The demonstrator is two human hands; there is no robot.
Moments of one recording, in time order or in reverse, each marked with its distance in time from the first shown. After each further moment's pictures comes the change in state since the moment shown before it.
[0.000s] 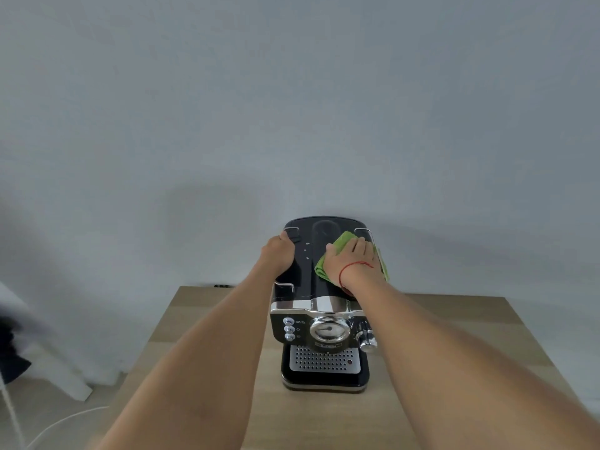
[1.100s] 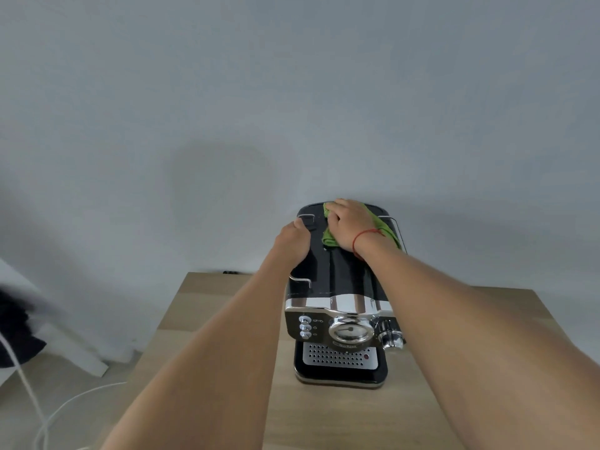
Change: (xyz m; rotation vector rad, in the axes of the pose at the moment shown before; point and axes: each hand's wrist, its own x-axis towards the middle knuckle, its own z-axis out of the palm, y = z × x) left_hand 0.015 -0.002 0.003 -0.071 -0.023 0.046; right_hand 0.070 -0.029 -0.005 0.019 0.176 -0.469
